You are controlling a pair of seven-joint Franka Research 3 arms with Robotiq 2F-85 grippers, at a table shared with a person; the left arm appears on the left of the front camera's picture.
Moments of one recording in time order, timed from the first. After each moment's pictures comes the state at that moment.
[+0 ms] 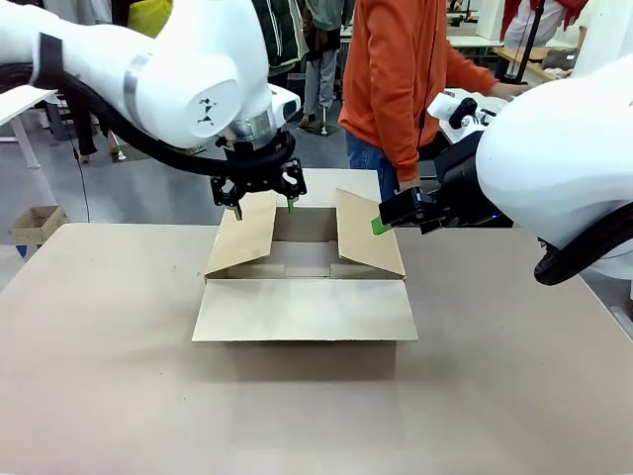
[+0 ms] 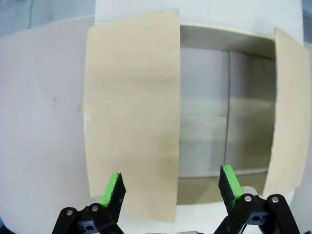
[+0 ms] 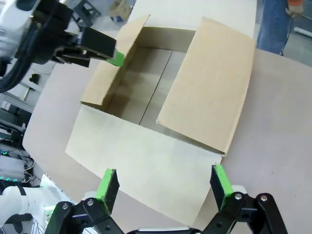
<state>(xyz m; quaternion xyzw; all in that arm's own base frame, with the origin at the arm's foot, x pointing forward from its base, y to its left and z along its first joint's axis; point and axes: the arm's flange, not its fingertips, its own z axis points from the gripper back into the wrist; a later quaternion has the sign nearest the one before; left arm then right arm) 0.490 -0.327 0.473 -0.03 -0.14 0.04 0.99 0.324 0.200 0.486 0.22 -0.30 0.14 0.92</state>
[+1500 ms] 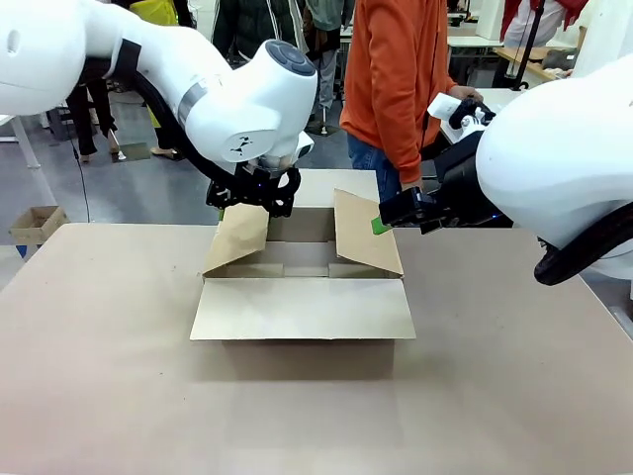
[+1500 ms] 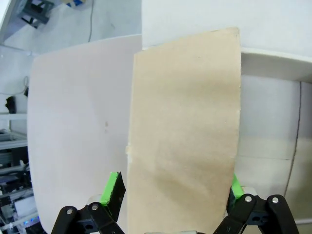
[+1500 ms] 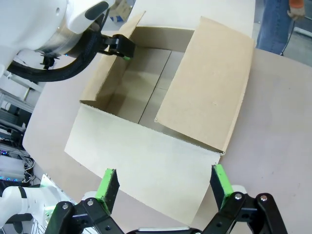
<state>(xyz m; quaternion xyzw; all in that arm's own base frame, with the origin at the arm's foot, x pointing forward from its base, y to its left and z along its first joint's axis) 0.528 -0.332 0.428 0.14 -0.18 0.03 0.97 0.324 0.200 0.486 0.22 -0.30 0.14 0.92</state>
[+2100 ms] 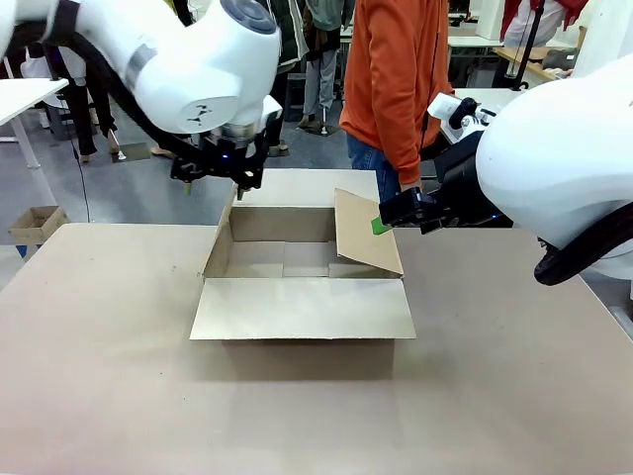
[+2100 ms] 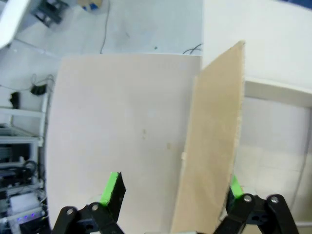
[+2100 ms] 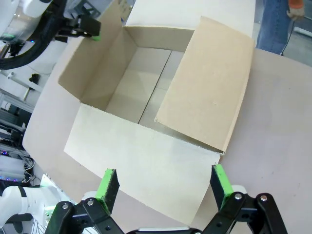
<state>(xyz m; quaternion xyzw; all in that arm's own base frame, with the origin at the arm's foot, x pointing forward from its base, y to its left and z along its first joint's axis) 0.522 -0.273 0.476 0.14 -0.21 0.08 0.96 0.324 0.200 0.486 0.22 -0.30 0.14 0.92</state>
